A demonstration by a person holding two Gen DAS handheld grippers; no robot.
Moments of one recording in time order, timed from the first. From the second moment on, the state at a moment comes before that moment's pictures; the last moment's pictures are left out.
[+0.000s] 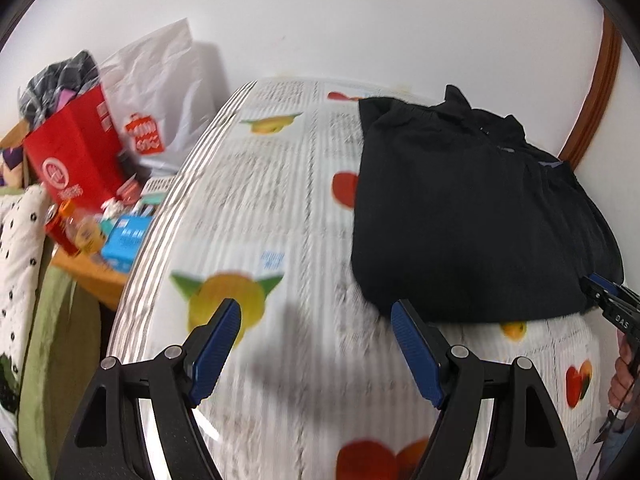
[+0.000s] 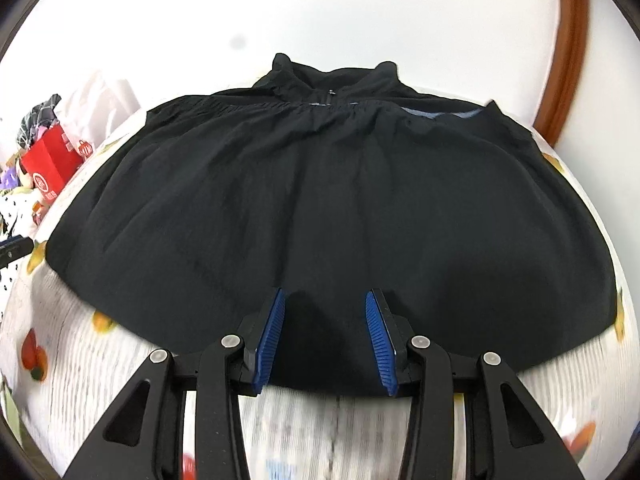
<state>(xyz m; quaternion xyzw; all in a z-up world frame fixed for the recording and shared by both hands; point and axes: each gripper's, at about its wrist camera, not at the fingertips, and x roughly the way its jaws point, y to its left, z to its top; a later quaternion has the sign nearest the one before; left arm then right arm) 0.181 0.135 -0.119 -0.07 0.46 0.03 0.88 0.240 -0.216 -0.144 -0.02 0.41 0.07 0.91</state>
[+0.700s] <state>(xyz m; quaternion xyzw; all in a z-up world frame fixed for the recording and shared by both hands) 0.131 0.168 -0.144 -0.08 0.49 0.05 0.87 0.215 -0.037 -0.150 -0.23 0.37 0.23 0.87</state>
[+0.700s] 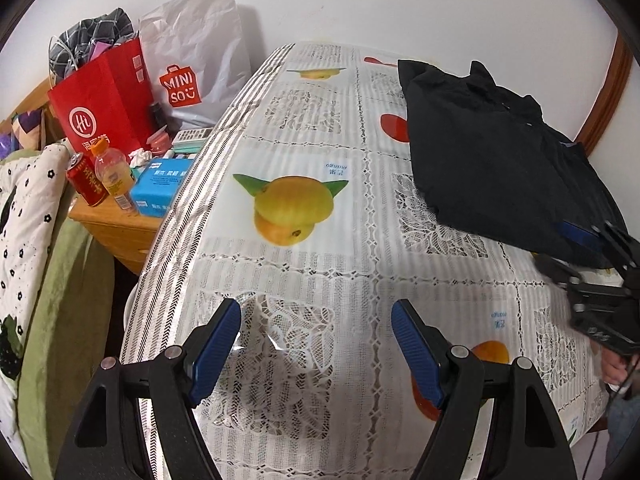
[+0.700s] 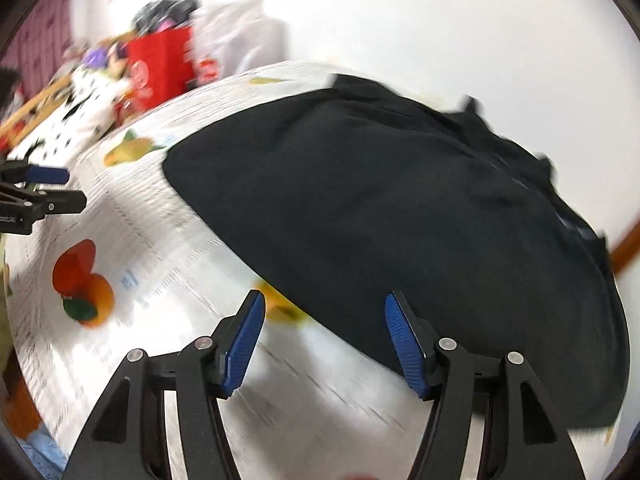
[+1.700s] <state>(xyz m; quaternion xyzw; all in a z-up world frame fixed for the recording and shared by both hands) 0.145 0.145 -0.131 -0.09 0.48 0.03 0.87 0.255 0.003 -0.060 -0.09 0.29 0.30 0.91</state>
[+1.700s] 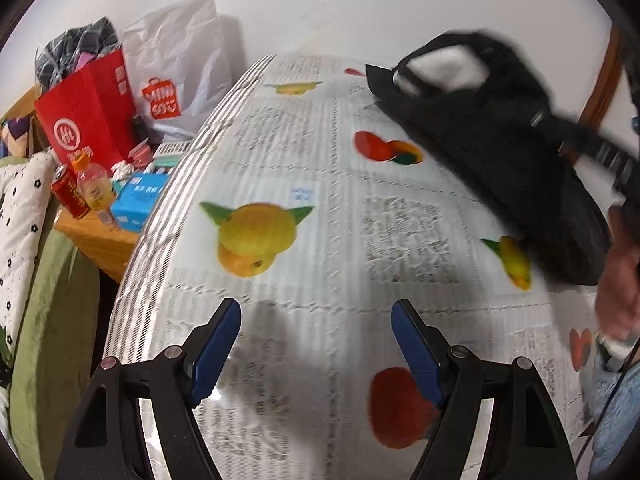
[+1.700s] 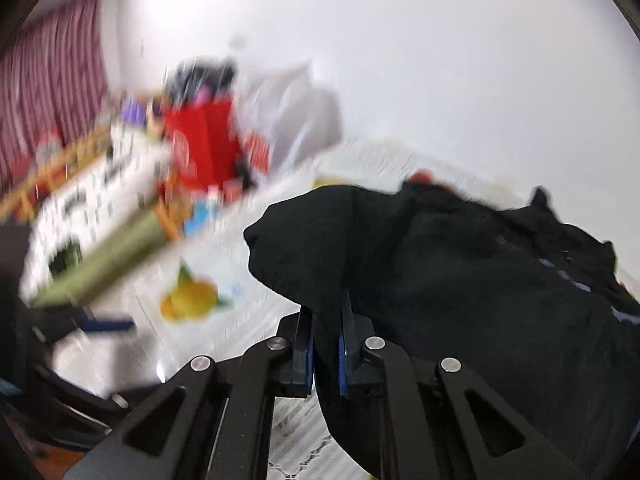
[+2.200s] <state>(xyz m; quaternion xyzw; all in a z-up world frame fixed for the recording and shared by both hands) 0.176 0.034 -0.102 -0.05 0.43 -0.09 0.90 0.245 -0.261 -0.052 0.15 0.25 0.09 0.95</state>
